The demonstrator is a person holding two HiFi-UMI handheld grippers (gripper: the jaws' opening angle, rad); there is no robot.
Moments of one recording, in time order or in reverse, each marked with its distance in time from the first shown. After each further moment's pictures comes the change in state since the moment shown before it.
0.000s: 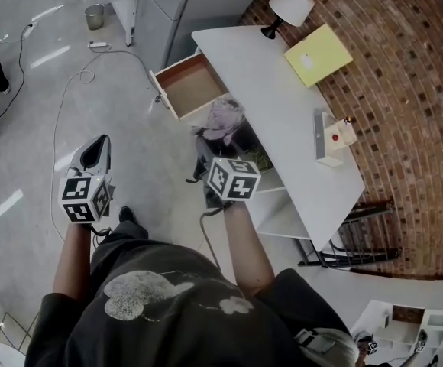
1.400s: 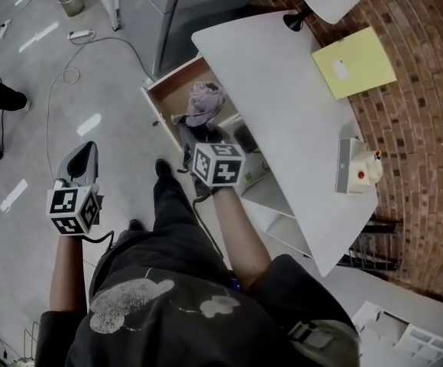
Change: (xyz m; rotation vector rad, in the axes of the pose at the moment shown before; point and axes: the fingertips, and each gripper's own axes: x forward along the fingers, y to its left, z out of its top) left arm 0.232 0.103 -0.001 0.013 0.214 -0.032; right arm 0.275 -0.058 0.039 0.075 0.185 0.016
